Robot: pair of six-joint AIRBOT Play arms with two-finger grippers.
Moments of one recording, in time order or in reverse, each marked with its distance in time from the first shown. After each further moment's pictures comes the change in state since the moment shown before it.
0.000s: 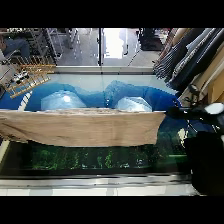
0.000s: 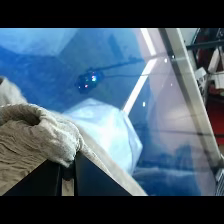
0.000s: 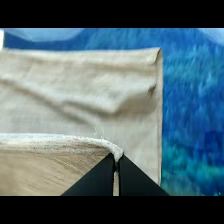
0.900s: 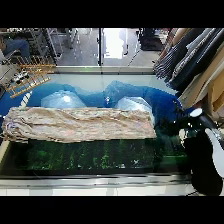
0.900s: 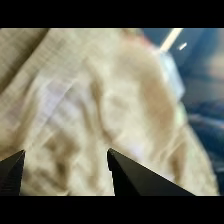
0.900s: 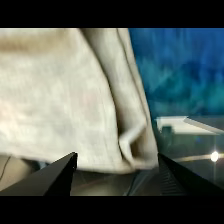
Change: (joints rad) left arm -0.030 -0.112 -0.001 0.227 -0.218 -0.014; right arm -0.051 -0.232 -0.043 -0.003 0.266 0.159
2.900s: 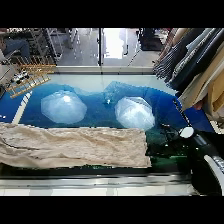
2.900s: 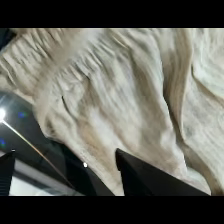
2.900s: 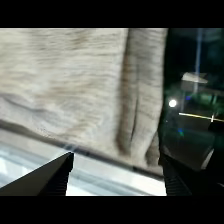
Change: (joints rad) left arm 0.097 0.126 -0.137 0.495 -0.080 0.121; right arm 0.203 0.425 -0.412 -0.142 0.087 -0.021
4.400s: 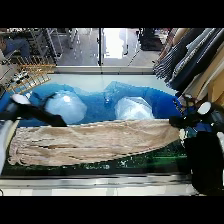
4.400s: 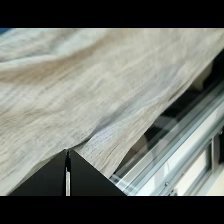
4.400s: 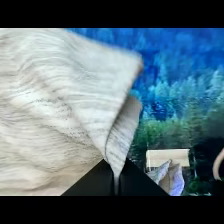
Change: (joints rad) left arm -0.896 0.104 -0.200 -0.560 -0.019 0.303; right arm -0.117 -0.173 0.500 -0.303 -0.100 0.101
